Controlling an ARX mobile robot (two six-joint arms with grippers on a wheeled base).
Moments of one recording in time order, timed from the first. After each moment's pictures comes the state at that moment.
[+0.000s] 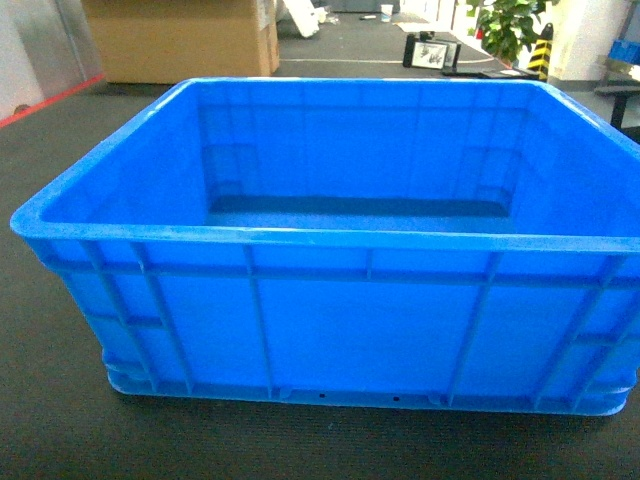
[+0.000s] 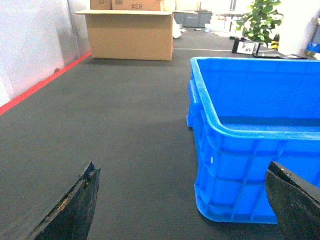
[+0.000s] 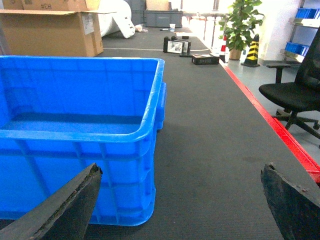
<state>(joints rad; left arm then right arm) 0.00 0.01 0.02 0.00 0.00 0.00 0.00 0.00 0.01 -0.01 0.00 0.00</state>
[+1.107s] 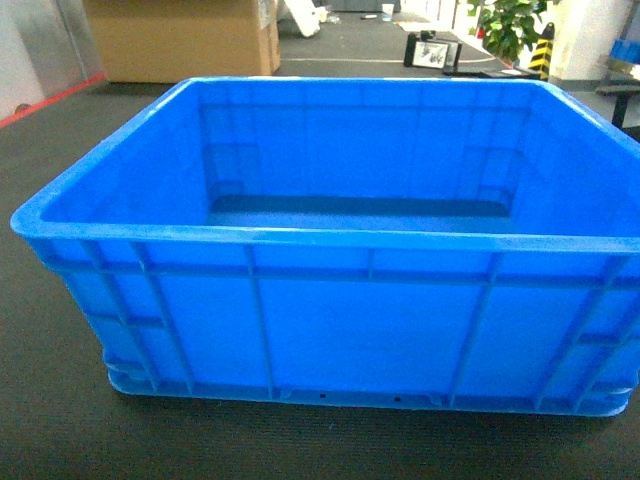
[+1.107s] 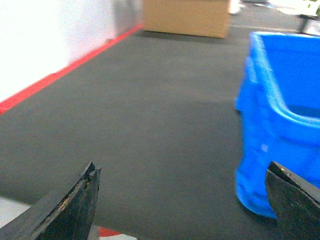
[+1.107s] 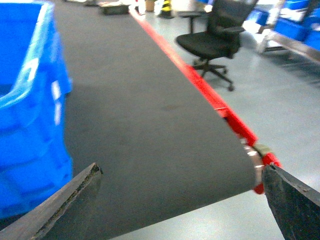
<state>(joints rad) -0.19 0.10 0.03 -0.04 -0.43 -0.05 0.16 0.15 0.07 -0.14 0.47 0.05</state>
